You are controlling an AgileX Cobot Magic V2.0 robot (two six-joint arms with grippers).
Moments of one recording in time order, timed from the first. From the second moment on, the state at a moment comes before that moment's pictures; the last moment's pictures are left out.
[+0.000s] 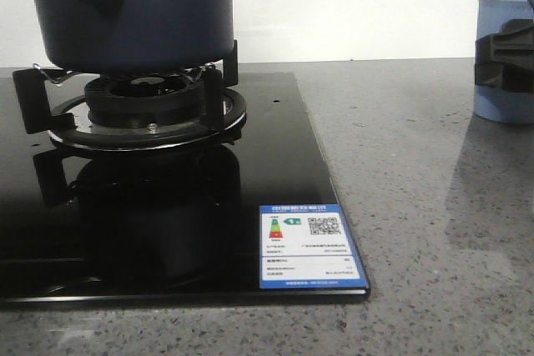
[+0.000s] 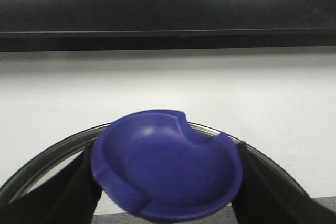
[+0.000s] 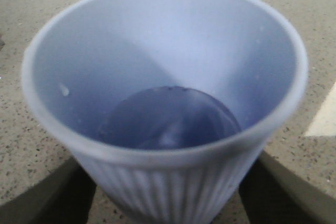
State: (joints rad) left arm -0.28 1.16 -1.08 -1.40 -0.19 1.41; right arm 0.17 1.39 -0.53 0.32 -0.43 -0.23
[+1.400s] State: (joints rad) left arm -0.07 1.16 -1.05 -1.45 -0.05 1.41; right arm 0.42 1.43 -1.32 -0.16 0.43 -0.23
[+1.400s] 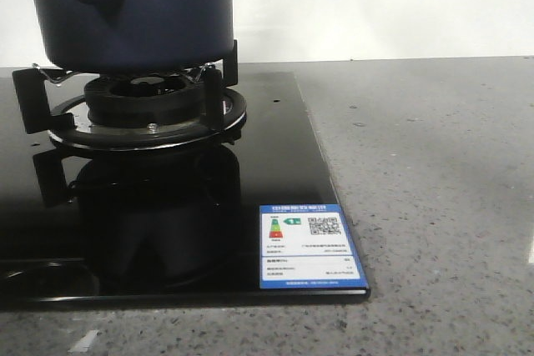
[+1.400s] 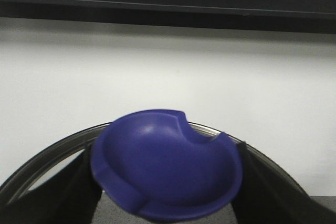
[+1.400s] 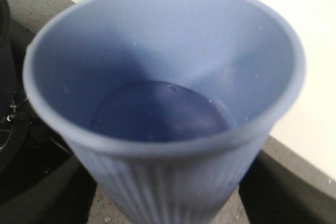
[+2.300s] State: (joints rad) left arm -0.07 1.16 -1.05 -1.45 -0.01 1.41; right arm 0.68 1.63 -1.54 -0.76 0.53 -0.24
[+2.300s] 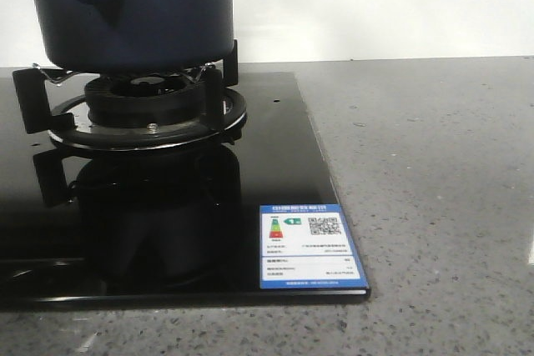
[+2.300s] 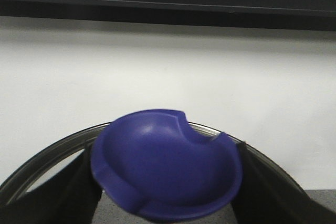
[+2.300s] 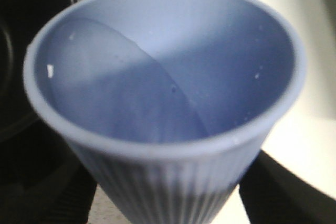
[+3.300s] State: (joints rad) left arm -0.07 1.16 -1.05 -1.45 0.05 1.41; right arm 0.68 1.70 -1.54 -1.02 0.46 -0.36
